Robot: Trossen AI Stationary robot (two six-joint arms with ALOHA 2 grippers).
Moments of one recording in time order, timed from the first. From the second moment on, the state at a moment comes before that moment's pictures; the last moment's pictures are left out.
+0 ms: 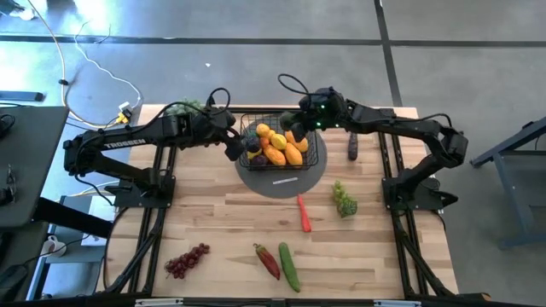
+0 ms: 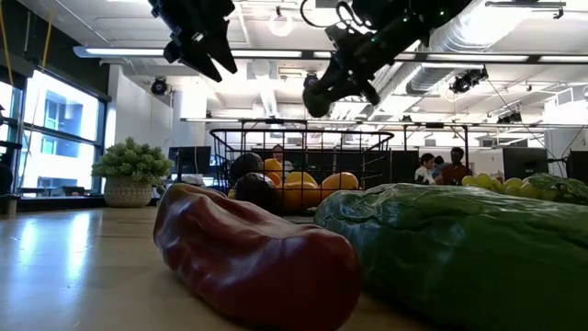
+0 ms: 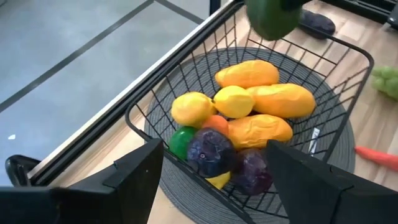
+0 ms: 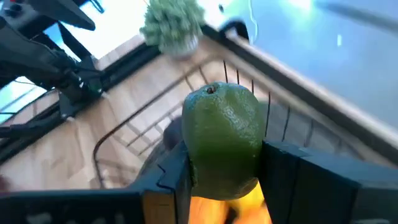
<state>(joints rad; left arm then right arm) 0.37 1.22 1.13 -0.68 -0.35 -0.27 -0.45 1.52 1.18 -0.20 -0.12 0.32</state>
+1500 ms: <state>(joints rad) 0.37 1.22 1.13 -0.68 -0.36 -0.29 -0.45 1.80 1.22 -0.08 0.01 -0.03</state>
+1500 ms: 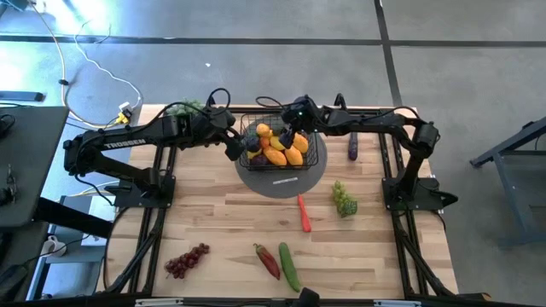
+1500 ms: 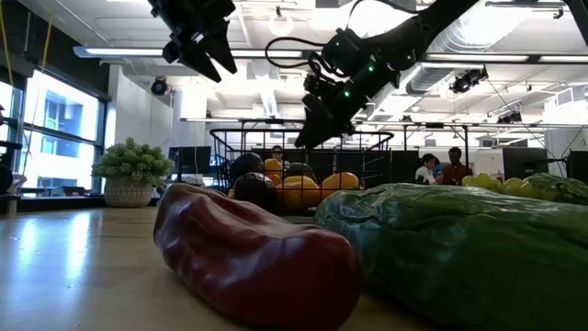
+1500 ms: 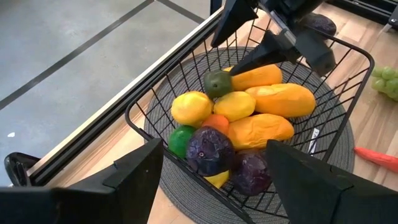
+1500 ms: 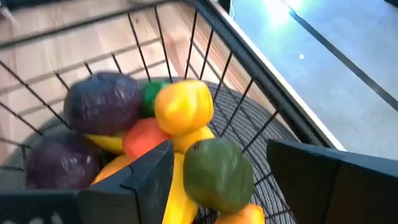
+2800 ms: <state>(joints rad) 0.59 1.10 1.13 -0.88 -0.28 0.08 -0.37 1.79 1.68 -0.74 0.17 0.53</state>
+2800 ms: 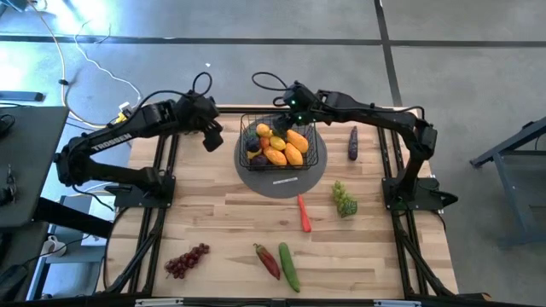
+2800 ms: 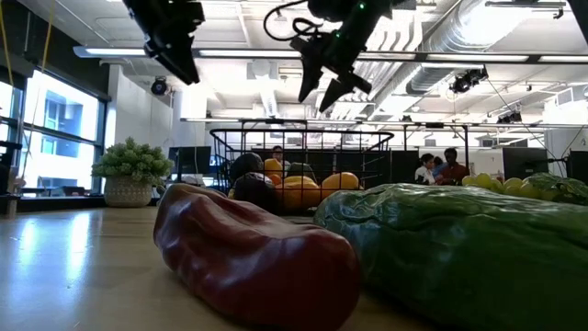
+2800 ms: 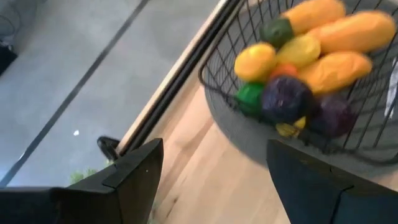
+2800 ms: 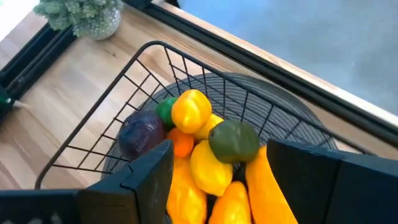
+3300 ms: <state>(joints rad) 0.63 1.10 1.13 -0.96 -0.13 0.10 -0.26 1.79 1.71 -0.97 0.33 0.74</state>
